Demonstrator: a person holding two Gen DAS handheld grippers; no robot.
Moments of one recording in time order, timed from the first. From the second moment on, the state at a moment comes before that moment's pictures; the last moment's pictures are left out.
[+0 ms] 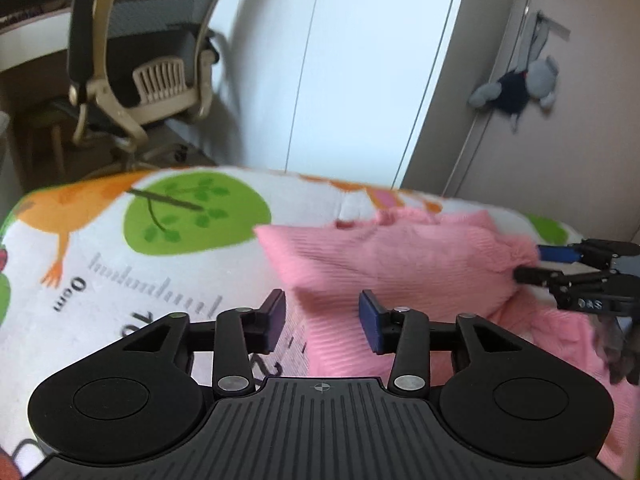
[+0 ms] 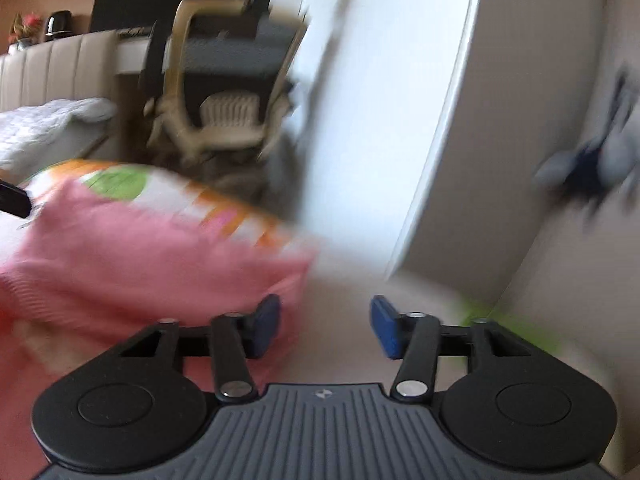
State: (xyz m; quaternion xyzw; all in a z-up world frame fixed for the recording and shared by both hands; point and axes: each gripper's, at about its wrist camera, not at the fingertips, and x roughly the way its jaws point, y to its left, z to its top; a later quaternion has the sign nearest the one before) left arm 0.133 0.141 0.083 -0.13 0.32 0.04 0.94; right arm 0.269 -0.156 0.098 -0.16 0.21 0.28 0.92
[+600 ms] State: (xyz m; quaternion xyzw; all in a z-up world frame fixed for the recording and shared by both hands) left arm 0.105 0.114 0.075 -0.08 0.36 0.02 0.93; right arm 0.231 -0.198 0.092 -0.15 0.27 0.37 0.88
